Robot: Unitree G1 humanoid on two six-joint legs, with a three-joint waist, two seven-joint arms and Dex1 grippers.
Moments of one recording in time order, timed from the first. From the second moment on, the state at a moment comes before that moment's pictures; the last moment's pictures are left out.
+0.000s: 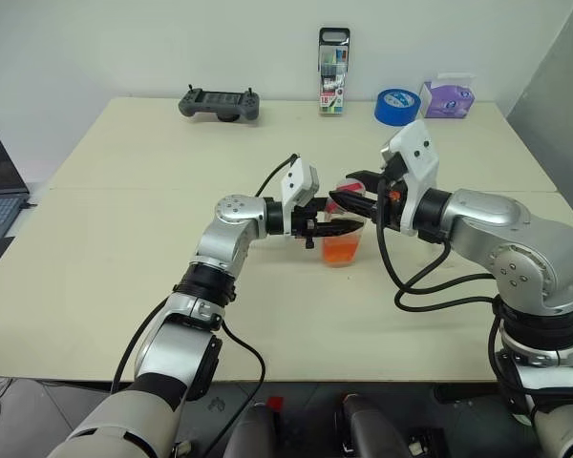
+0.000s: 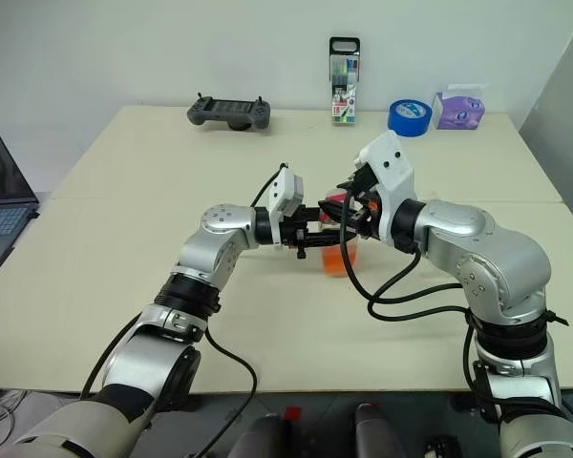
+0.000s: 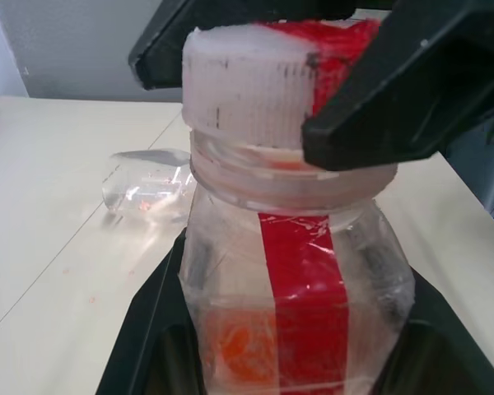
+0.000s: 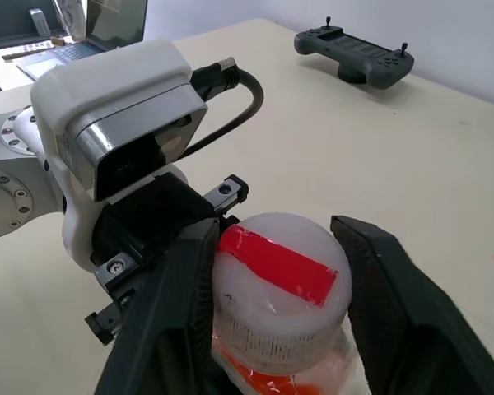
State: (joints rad) left arm -0.91 0.24 -0.15 0.56 -0.26 0.13 -1.21; right arm -0.76 -0.48 0.02 -0.46 0.57 1.13 0.41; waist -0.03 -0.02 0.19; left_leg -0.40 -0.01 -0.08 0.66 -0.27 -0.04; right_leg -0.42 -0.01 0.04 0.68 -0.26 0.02
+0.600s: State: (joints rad) left arm -0.92 0.24 -0.15 0.56 -0.26 0.11 -1.21; right arm -0.80 -0.35 -0.36 -0.49 0.75 1.07 0.21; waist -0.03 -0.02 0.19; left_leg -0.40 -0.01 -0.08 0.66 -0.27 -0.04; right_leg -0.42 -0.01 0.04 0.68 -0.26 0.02
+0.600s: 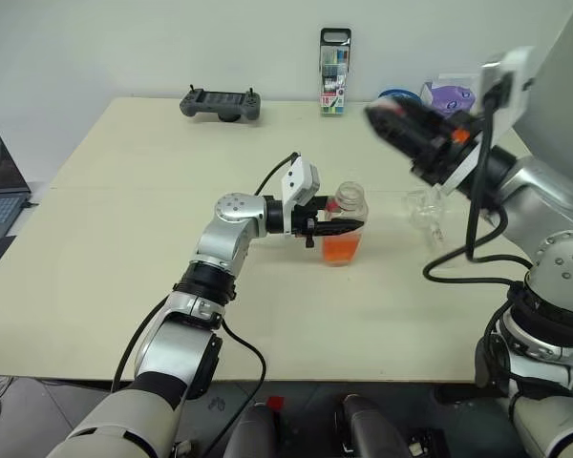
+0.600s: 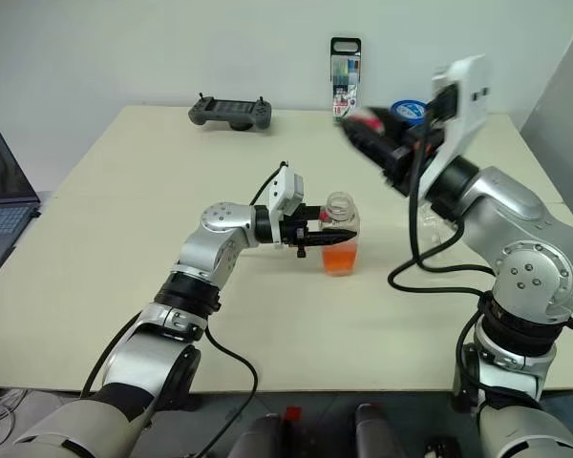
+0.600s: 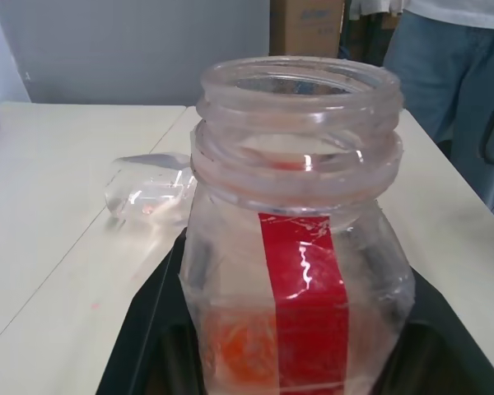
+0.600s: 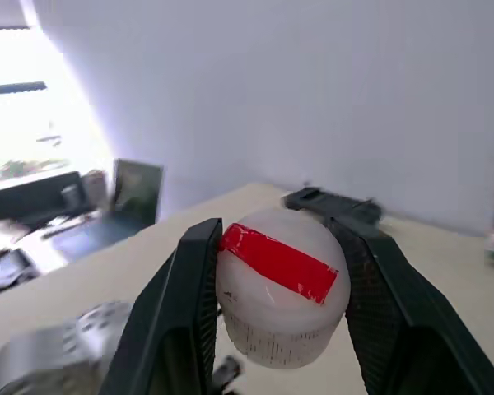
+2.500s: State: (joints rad) left arm -0.83 0.55 0.21 0.81 -0.20 0.00 -0.57; right arm -0.80 -0.14 0.13 -0.33 0.57 1.16 0.28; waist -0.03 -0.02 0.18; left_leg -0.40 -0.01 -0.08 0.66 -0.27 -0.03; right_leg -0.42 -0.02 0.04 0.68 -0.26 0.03
